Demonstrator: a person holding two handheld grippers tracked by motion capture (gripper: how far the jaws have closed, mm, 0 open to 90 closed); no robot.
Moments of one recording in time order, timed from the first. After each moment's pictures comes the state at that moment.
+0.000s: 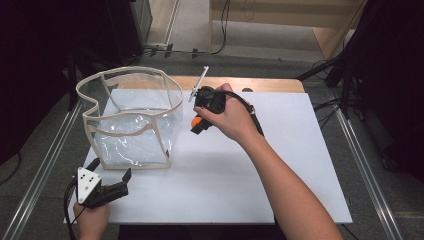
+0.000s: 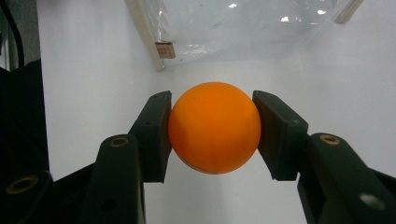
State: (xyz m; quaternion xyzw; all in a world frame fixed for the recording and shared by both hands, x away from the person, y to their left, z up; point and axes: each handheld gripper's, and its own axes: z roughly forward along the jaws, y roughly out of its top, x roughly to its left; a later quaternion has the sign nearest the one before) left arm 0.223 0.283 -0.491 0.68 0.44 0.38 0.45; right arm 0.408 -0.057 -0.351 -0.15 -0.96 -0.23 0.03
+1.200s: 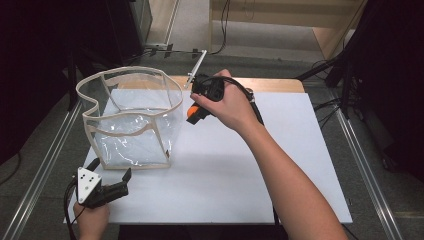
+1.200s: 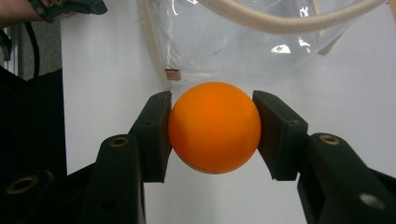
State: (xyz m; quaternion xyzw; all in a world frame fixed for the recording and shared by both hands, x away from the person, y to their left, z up) left arm 0.223 0.283 -0.491 0.68 0.44 0.38 0.45; right arm 0.413 -0.053 -0.311 -0.13 -0.96 -0.25 0.02
